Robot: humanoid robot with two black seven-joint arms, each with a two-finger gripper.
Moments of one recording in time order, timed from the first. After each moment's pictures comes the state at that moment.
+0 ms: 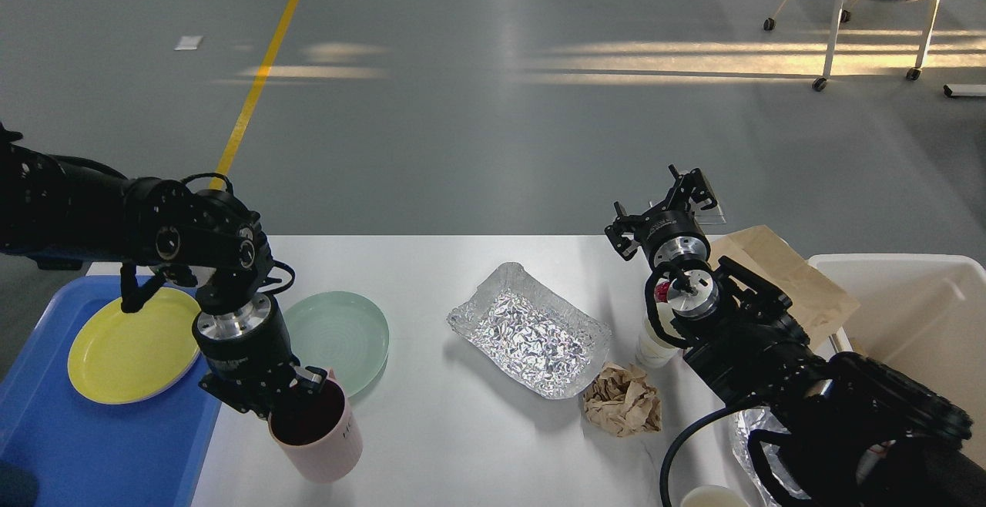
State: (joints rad) left arm -1.80 0.27 1.18 -1.27 0.15 -0.88 0.06; right arm 0.88 0.14 0.66 0.10 0.32 0.20 0.27
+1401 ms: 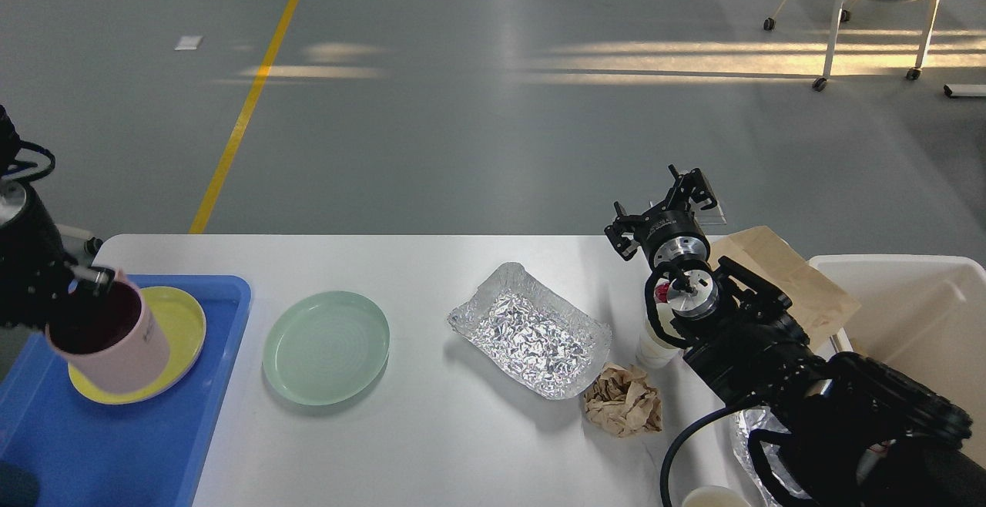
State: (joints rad) left arm -1.99 0.61 1.43 -1.22 0.32 -0.94 0.06; right arm 0.88 0.14 0.66 0.10 0.32 0.20 0.27
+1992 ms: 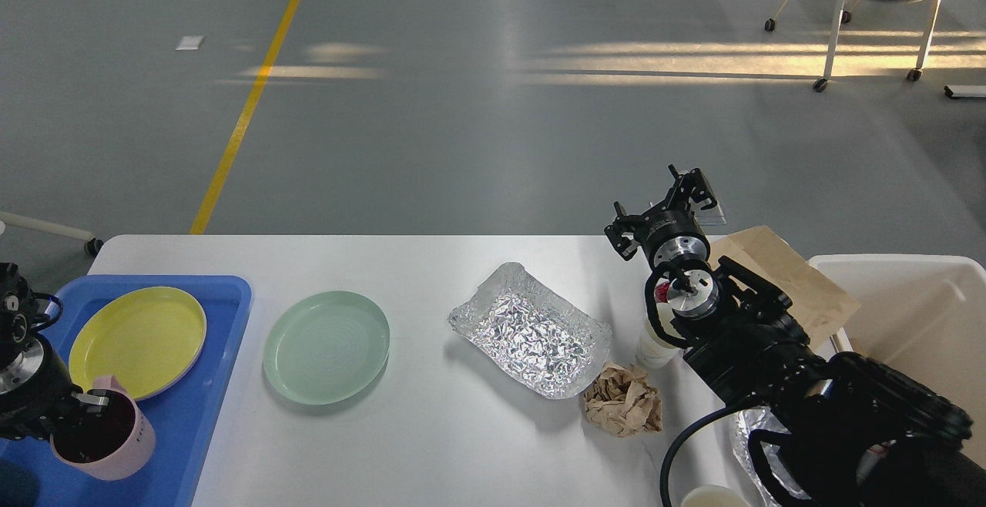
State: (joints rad) left arm -1.58 0.62 1.41 -1.22 0.34 -0.48 0.05; right arm 0.88 0.14 0.66 0.10 0.32 0.20 0.27
